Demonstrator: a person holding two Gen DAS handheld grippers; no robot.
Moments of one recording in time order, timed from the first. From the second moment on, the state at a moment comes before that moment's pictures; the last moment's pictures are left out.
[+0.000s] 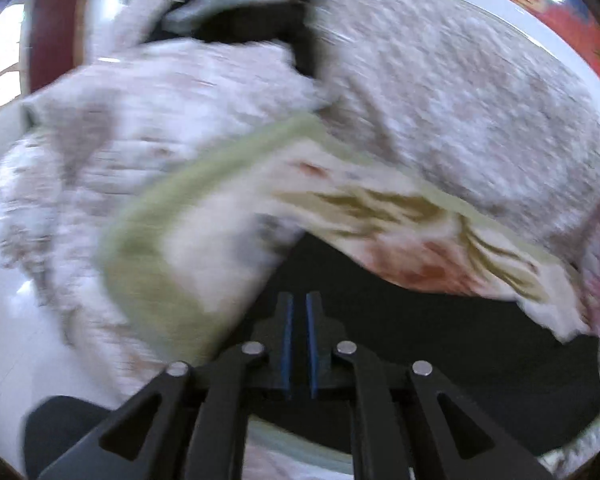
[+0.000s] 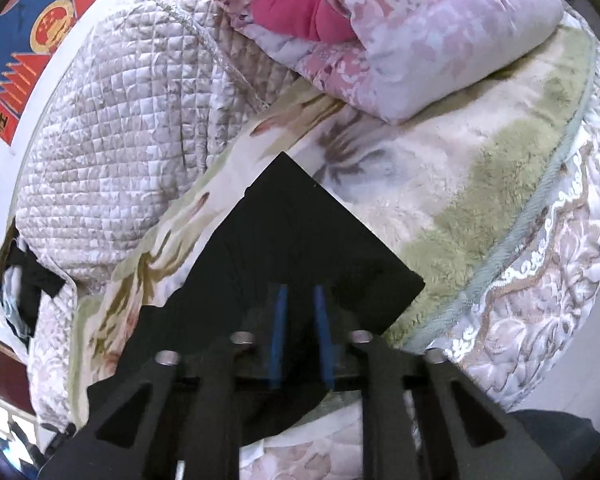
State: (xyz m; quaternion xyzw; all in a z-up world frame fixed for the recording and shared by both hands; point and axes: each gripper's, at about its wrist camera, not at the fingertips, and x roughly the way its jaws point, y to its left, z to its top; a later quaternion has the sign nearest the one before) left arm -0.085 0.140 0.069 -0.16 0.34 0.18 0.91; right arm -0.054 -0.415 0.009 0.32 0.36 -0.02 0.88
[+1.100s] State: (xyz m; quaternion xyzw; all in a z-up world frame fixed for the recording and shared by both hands) left arm -0.015 0.006 0.034 -0.08 0.41 -0.07 0.90; right arm -0.059 -0.453 0.006 0.33 0.36 -0.07 0.87
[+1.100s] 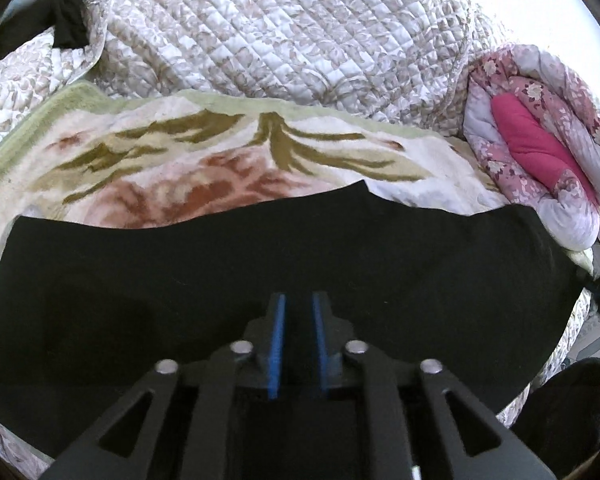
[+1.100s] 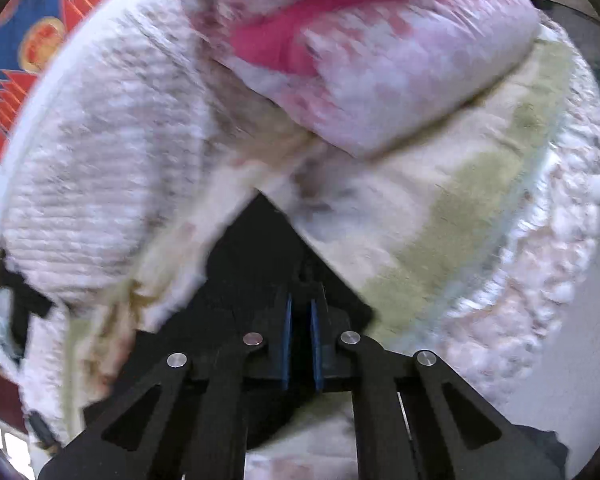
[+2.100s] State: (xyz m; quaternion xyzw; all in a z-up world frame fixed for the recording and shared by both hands) left arm -0.005 0.103 0.013 -0.13 0.42 0.11 0.89; right arm 0.007 -0.310 -0.009 0.09 0.39 0.08 0.91
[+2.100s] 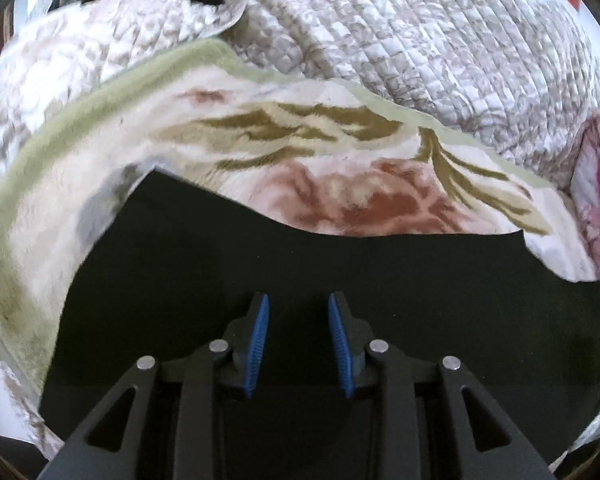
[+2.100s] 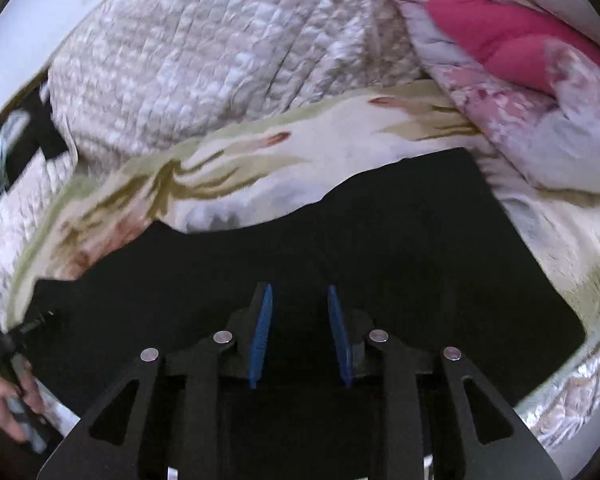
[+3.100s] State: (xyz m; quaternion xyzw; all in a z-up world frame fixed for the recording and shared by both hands) left arm -0.034 0.013 0.018 -0.03 0.41 0.02 0.91; right arm -0.027 -0.225 -0.026 -0.08 0.37 0.17 0.91
